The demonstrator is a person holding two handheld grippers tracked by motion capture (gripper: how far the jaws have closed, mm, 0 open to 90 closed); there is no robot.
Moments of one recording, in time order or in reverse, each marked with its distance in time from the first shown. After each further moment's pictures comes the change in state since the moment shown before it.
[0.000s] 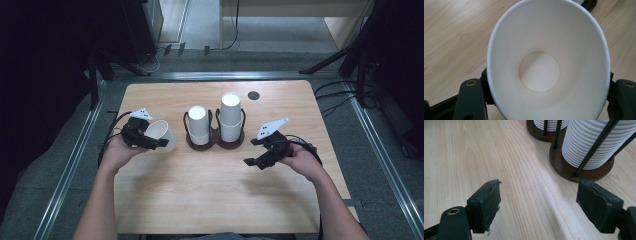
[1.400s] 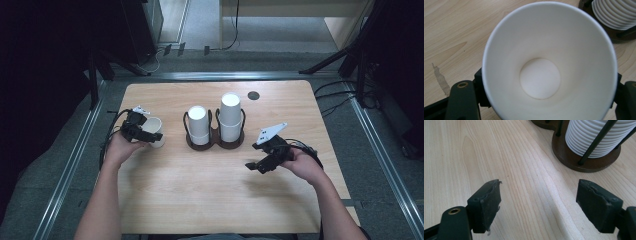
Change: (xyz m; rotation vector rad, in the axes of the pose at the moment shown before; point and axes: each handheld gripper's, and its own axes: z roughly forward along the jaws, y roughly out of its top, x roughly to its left) left arm 0.033 -0.007 0.024 0.073 0.174 -0.131; right arm 0.005 -0.009 0.004 0.048 -0.014 -0.007
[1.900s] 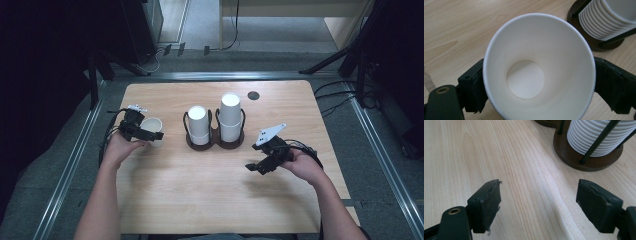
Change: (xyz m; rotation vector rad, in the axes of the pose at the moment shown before) left arm 0.004 0.001 -0.008 -0.032 -0.084 -0.085; right arm 0.002 0.000 0.001 0.012 0.000 -0.017
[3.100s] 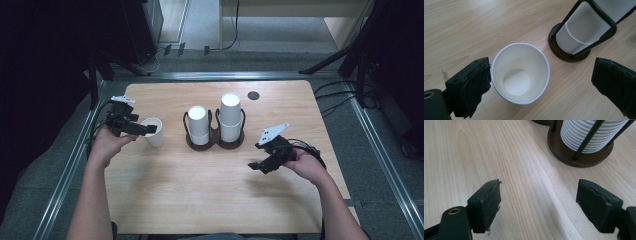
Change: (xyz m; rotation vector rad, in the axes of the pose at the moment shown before) left arm -0.018 0.014 -0.061 -0.091 -0.028 0.009; right arm -0.003 -0.003 -0.006 0.007 -0.027 0.007
